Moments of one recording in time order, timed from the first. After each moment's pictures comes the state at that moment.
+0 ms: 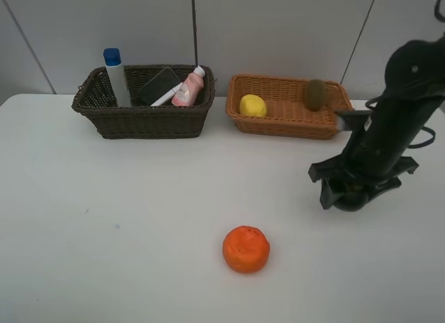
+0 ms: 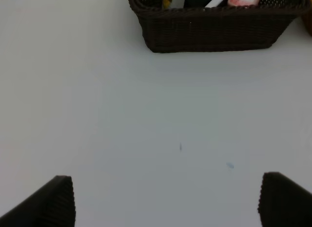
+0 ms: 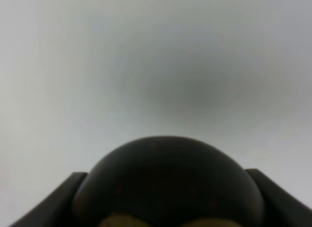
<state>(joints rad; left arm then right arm) -0.07 -0.01 -0.51 -0.02 1.07 -0.04 0.33 1.70 -0.94 0.00 0.88 0.11</state>
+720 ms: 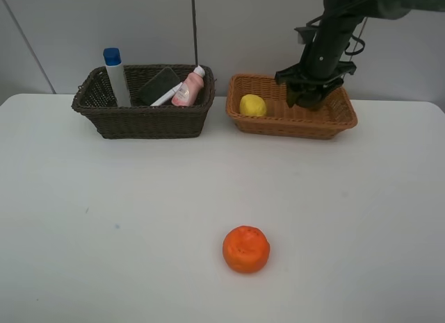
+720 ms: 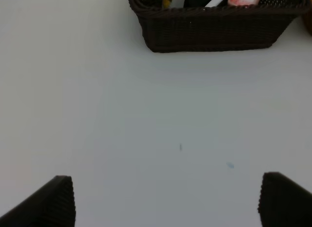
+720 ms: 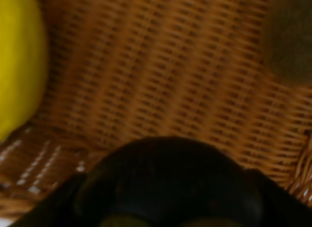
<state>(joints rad) -0.07 -0.01 -0.51 -0.02 1.07 -0.04 0.27 2.30 -1.98 -0.12 1.11 0.02</state>
